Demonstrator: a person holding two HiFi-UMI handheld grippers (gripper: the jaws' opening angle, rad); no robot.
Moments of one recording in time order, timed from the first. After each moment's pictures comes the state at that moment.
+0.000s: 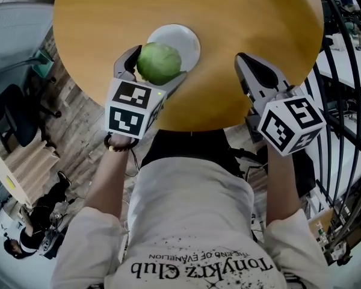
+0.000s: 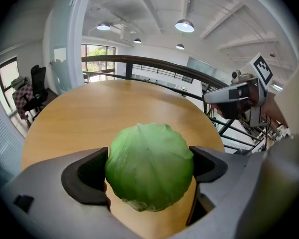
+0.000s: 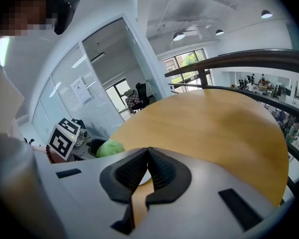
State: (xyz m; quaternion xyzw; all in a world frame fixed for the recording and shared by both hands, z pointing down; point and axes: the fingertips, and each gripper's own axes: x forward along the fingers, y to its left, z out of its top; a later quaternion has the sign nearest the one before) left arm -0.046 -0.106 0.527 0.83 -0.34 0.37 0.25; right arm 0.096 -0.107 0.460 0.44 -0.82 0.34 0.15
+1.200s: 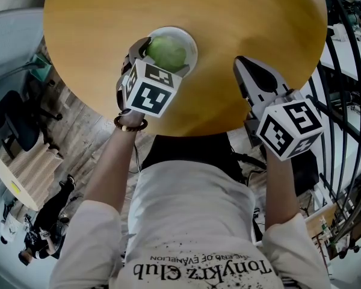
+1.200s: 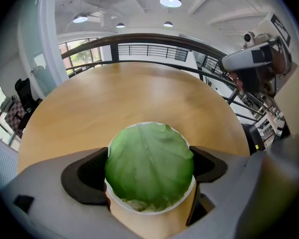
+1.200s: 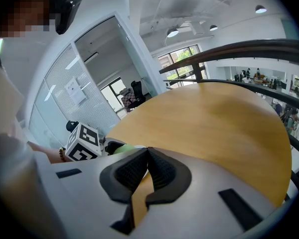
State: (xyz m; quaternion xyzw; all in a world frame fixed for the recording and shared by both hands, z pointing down) left arm -0.033 -0.135 0.617 0.80 -0.28 0.48 0.22; right arm 0.096 -0.122 0.496 0.45 -0.80 0.37 0.15
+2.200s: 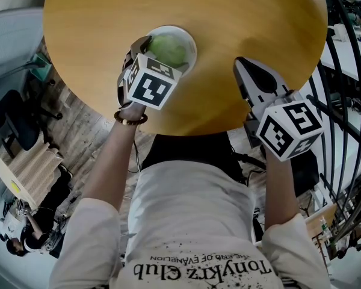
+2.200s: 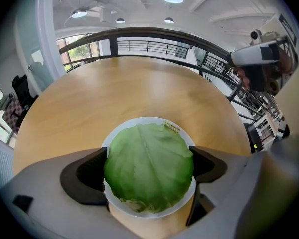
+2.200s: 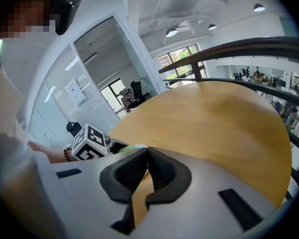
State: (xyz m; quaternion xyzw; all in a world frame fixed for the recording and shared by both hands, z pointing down) left arm -0.032 -0.137 0.632 0.79 -0.27 0.49 0.23; right arm 0.097 -0.119 0.497 0.45 -0.80 0.38 0.15
